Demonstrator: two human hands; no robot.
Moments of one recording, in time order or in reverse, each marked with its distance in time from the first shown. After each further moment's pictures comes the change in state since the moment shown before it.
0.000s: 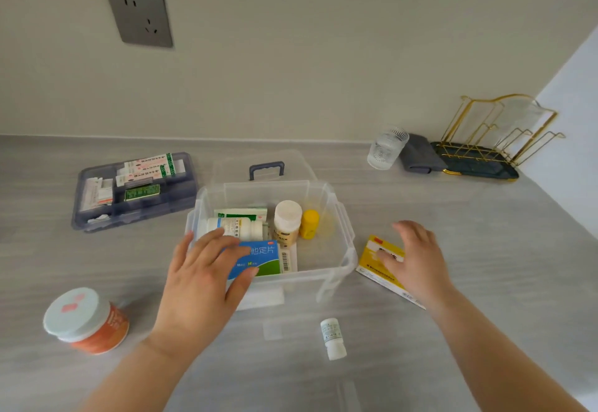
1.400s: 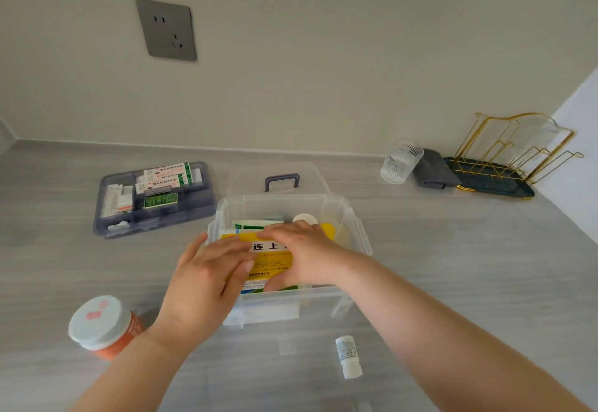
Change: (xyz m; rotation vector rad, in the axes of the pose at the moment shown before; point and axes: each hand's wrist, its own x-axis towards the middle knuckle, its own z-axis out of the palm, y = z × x) left_hand 0.010 -0.029 -0.001 -0.210 0.139 0.066; right_hand 0.018 -0.151 0.032 -0.033 -0.586 -0.611
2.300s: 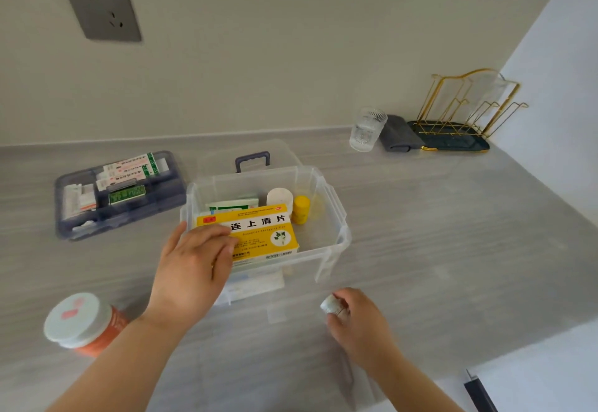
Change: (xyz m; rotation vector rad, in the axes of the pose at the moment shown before) left_hand -0.007 -0.001 0.013 0.030 -0.064 0.004; right_hand -0.127 0.026 0.114 0.352 0.463 0.630
